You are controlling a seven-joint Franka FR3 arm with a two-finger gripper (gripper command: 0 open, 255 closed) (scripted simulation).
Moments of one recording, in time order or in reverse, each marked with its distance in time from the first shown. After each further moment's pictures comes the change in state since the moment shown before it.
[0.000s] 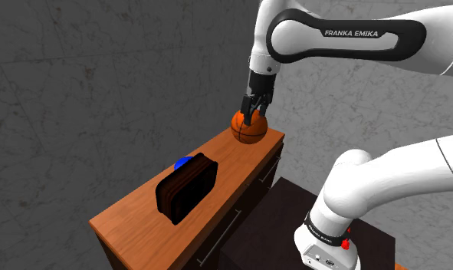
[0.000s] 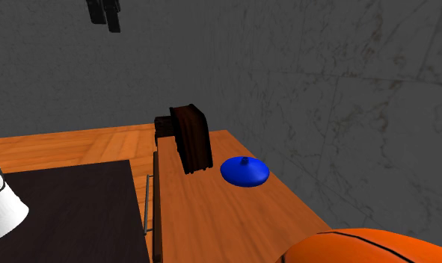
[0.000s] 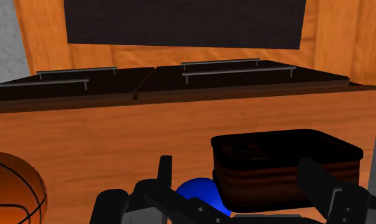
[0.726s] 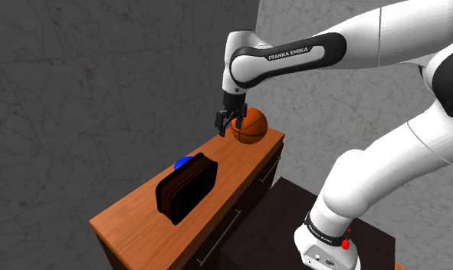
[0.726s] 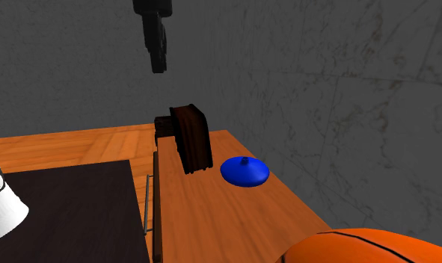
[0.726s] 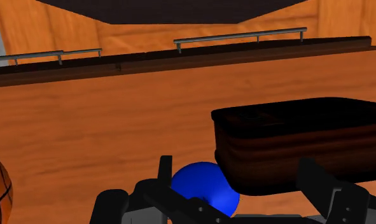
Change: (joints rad) arm -0.012 0.307 0.022 0.012 0.016 0.284 0.038
